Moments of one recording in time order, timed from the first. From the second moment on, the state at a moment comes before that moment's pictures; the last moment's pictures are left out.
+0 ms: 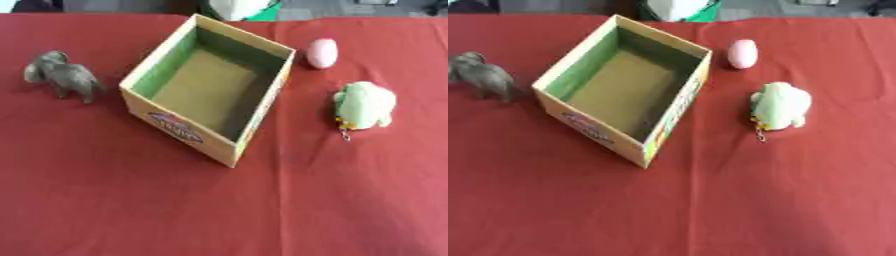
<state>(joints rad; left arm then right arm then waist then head) -0.40 0.77 0.10 -1.98 -0.37 0.09 0.55 -0.36 -0.49 -0.09 -1.98 0.15 -0.23 -0.56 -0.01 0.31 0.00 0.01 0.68</state>
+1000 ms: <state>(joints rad) -0.77 0.99 -0.05 -1.50 -0.82 -0.11 -0.04 -0.36 -0.51 -0.08 -1.98 0.15 -0.23 -0.54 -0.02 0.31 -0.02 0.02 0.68</state>
